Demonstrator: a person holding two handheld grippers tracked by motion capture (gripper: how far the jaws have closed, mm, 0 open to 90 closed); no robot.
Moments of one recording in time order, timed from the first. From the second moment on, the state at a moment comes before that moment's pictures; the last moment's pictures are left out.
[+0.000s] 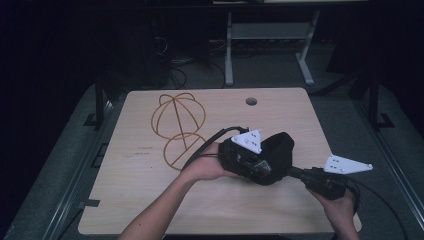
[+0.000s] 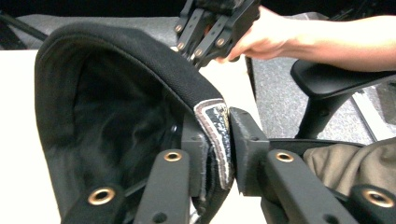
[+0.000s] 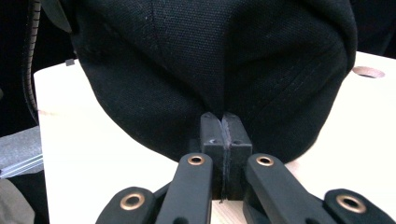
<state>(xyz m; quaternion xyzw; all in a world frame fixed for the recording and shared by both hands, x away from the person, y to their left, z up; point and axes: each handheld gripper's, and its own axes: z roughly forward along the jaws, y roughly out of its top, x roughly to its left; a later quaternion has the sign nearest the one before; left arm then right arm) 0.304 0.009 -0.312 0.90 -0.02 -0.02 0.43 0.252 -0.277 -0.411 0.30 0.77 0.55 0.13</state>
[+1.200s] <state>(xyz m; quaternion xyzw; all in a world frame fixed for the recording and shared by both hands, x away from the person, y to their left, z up) 0.278 0.112 -0.347 0.89 0.09 0.10 0.44 0.262 -0.287 -0.350 0.29 0.78 0.53 0.17</state>
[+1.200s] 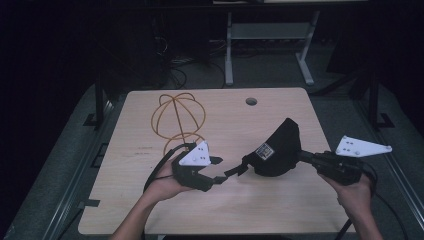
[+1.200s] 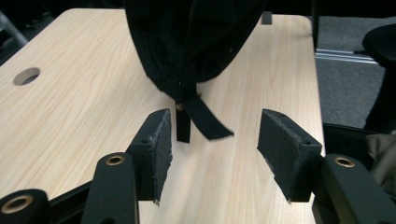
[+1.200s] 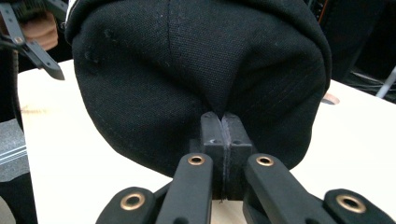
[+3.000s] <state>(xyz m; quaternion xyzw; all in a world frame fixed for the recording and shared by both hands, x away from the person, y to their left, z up) 0.242 0.116 -0.403 0.91 0.04 0.06 0.42 0.393 -0.062 -0.201 0.13 0.86 0.47 0.12</state>
